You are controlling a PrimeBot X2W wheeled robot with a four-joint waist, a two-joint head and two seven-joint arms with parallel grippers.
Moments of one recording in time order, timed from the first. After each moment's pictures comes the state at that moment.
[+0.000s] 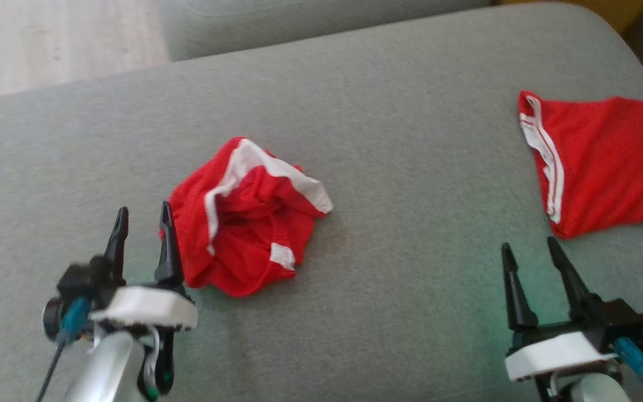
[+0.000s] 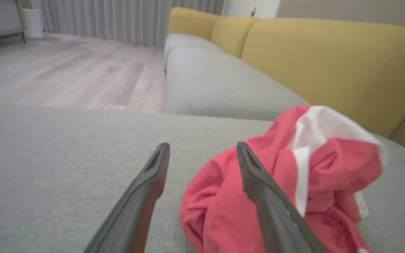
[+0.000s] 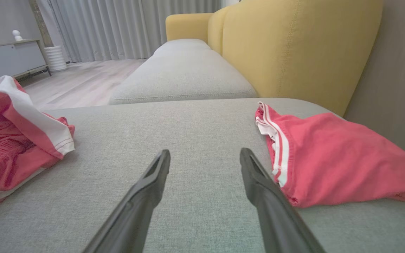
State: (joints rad) left arm -0.29 0.22 -0.35 0.45 -0.57 0.10 -0.25; right arm 0.03 -0.04 0.04 0.20 0.04 0.12 -0.26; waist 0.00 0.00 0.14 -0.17
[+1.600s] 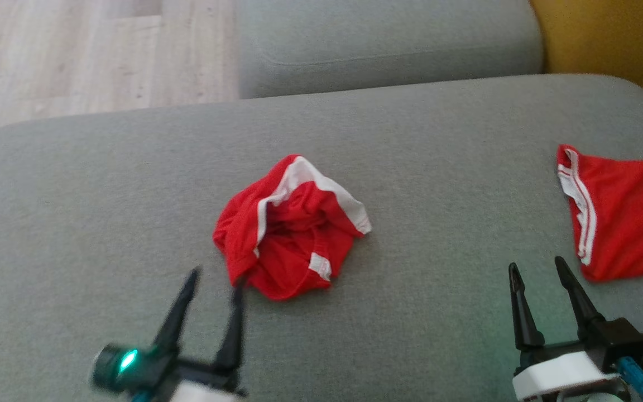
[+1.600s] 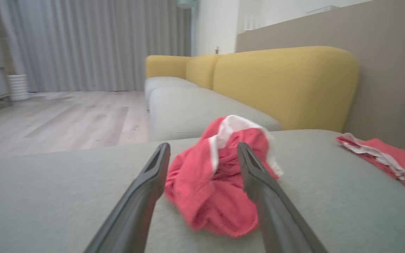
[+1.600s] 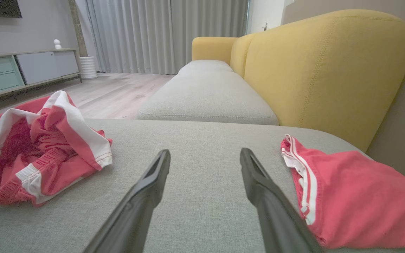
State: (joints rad) left arm 0.13 0.06 -0.19 0.07 -0.10 -0.11 -0.25; right arm 0.11 -0.04 0.00 0.17 -0.02 0.12 -0.26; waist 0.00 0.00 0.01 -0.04
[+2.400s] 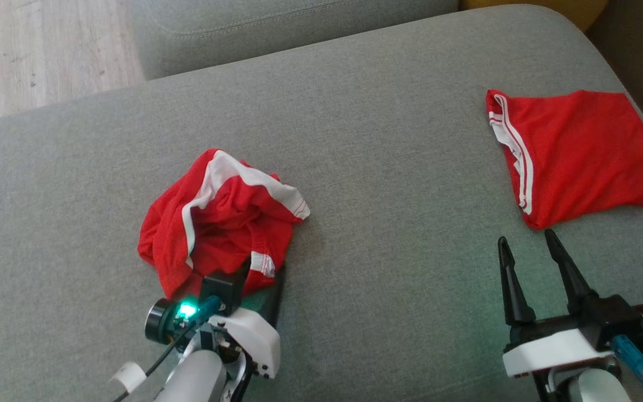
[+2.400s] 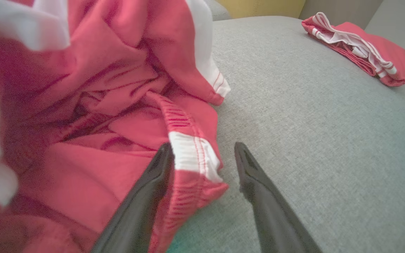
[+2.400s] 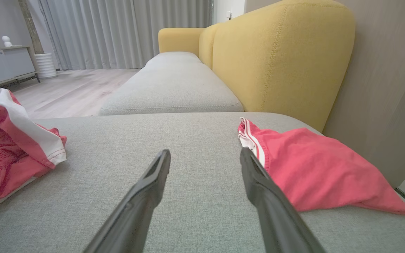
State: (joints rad) left arm -0.26 0.05 -0.45 0.54 -0.22 -0.03 0.00; right arm 0.04 -0.04 0.03 0.16 0.00 0.12 -0.26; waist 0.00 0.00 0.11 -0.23
